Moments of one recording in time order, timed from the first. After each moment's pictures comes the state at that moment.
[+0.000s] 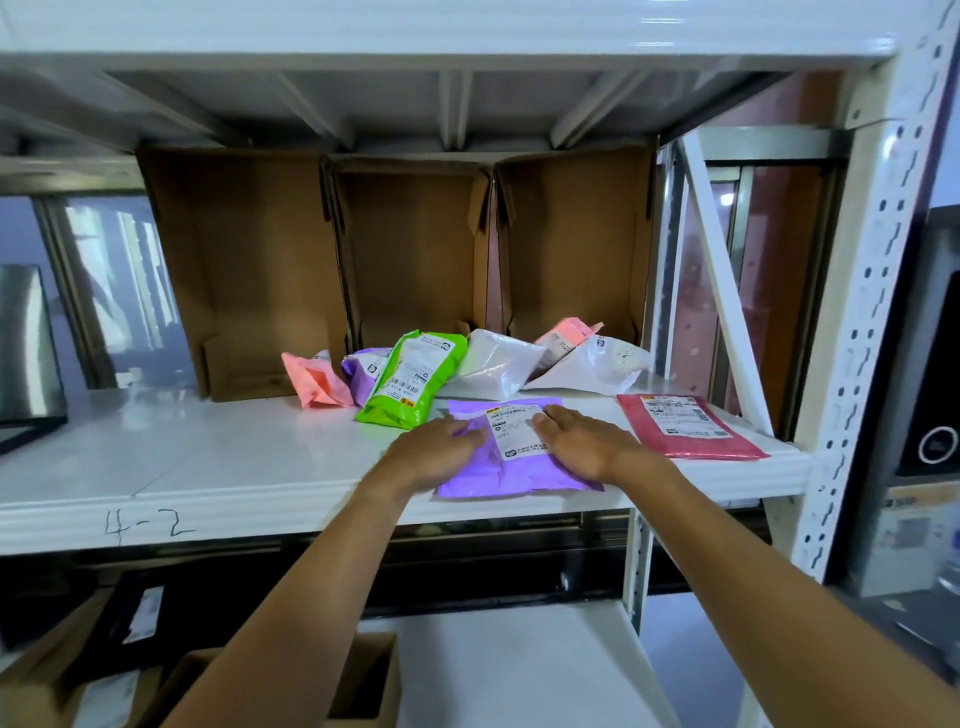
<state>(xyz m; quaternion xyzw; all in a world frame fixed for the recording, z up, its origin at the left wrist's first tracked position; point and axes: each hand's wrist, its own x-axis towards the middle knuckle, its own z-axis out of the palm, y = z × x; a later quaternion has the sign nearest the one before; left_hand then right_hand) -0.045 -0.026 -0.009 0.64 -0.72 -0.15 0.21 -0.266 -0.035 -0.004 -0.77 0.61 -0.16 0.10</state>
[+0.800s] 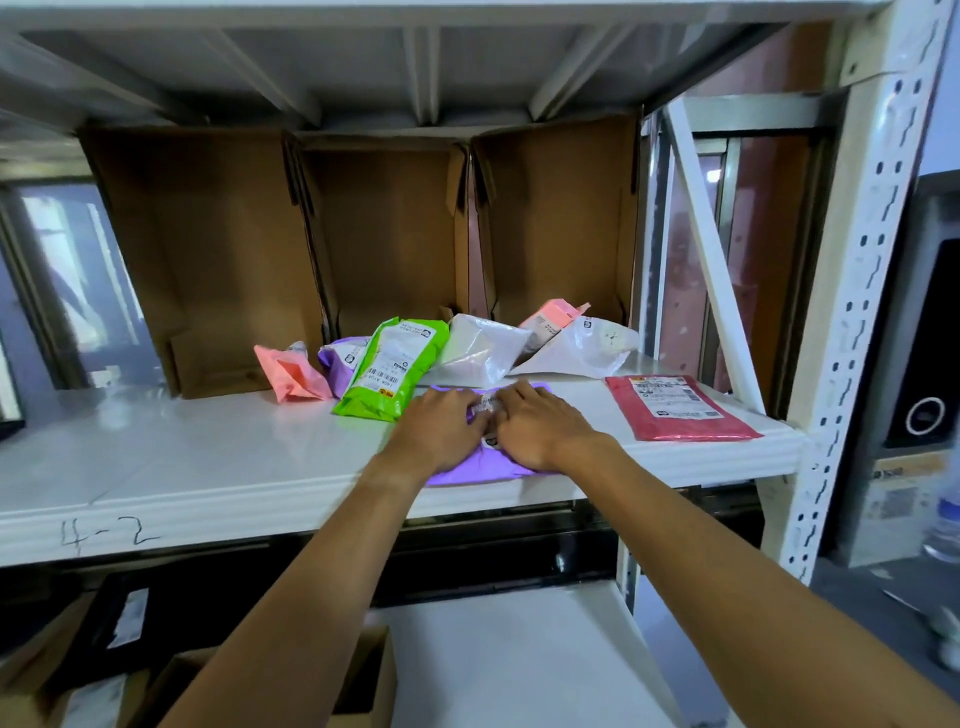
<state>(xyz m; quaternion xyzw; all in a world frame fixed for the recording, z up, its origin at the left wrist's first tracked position) -0.071 -0.054 -0.016 0.56 -0.78 0.10 0.27 -0.228 -0.039 -0.001 -0.81 0.57 -0.14 0.00</state>
